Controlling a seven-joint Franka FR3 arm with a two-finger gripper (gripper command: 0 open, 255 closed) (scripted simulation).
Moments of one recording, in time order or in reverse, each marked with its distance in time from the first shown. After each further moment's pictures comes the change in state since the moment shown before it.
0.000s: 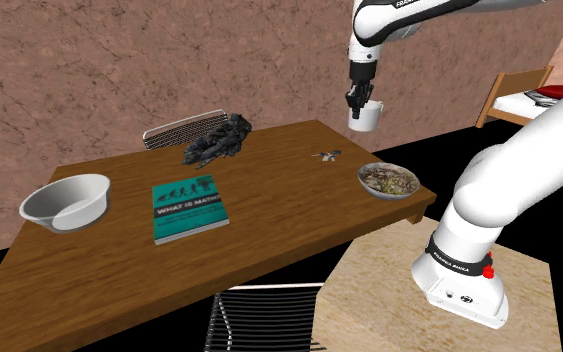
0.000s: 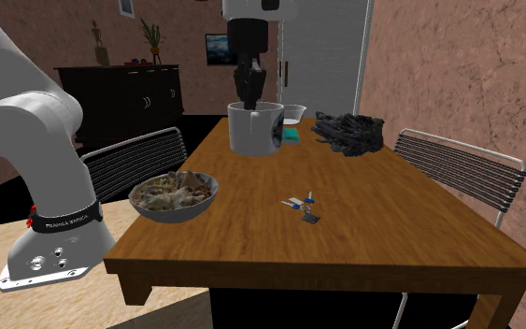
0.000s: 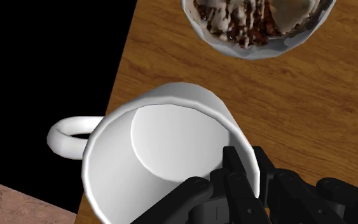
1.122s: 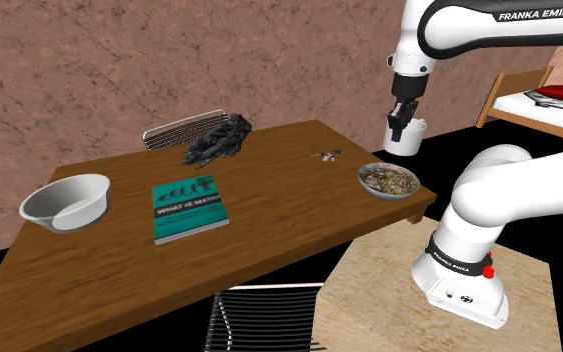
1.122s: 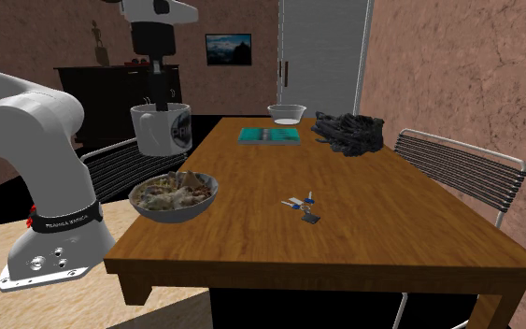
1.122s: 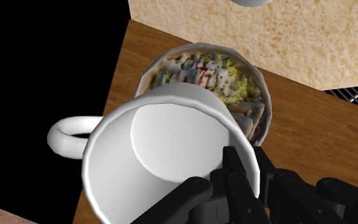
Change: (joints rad) arm -0.035 -0.609 0.125 -0.387 0.007 -0.234 0.091
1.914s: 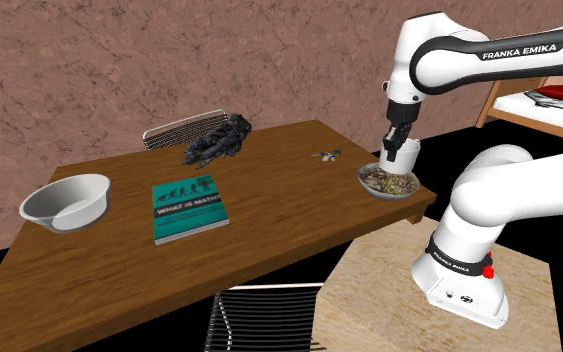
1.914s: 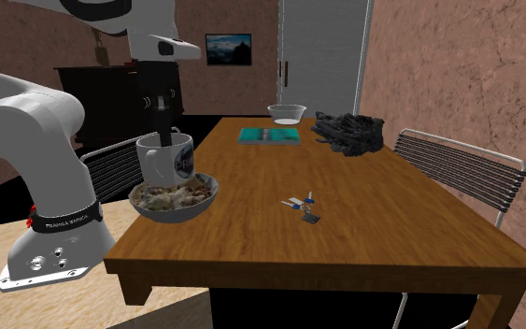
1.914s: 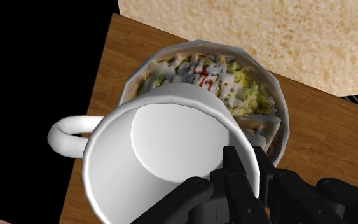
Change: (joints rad) arm -0.012 -0.020 -0.021 -0.168 -0.023 0.146 0.009
